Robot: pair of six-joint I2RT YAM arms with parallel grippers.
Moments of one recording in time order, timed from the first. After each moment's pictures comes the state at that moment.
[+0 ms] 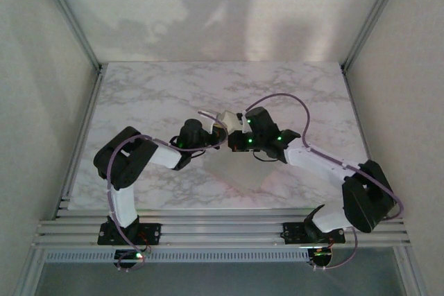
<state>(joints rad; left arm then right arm) -0.61 1.90 0.74 0.81 0.22 -0.37 0.70 1.39 0.92 -0.29 -0.27 0.58</state>
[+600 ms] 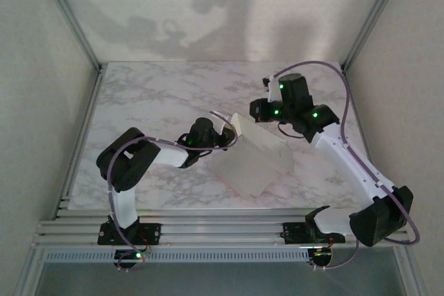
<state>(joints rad) -0.68 1.89 0.84 0.67 0.16 -0.27 0.47 1.31 1.30 -0.65 -0.29 0.40</state>
